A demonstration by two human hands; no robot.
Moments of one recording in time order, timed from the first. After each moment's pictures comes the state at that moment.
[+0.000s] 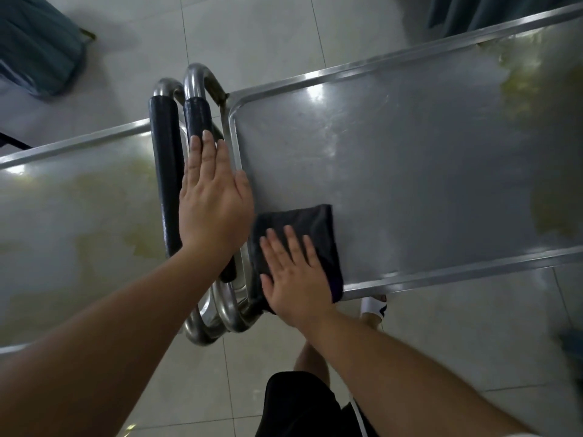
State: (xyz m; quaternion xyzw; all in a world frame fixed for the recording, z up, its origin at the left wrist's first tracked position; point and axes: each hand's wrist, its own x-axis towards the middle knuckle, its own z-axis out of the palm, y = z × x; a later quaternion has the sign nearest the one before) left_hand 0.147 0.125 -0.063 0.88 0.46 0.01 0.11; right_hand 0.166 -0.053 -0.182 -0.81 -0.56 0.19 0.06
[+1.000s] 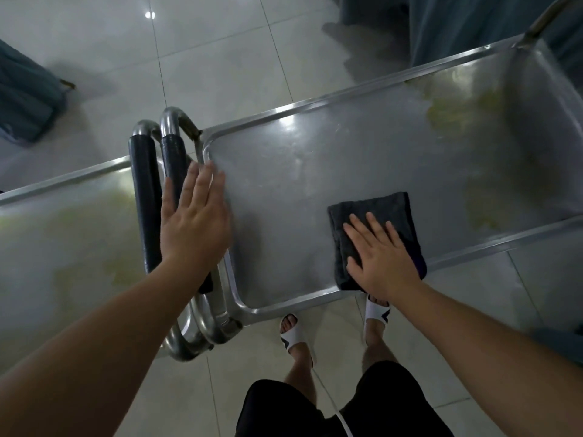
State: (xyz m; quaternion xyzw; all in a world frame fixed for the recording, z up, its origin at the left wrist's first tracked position) left_hand 0.144 0.116 -0.057 0.94 0.33 -0.01 -0.04; right_hand 0.338 -0.178 -0.182 -0.86 -0.48 0.15 0.00
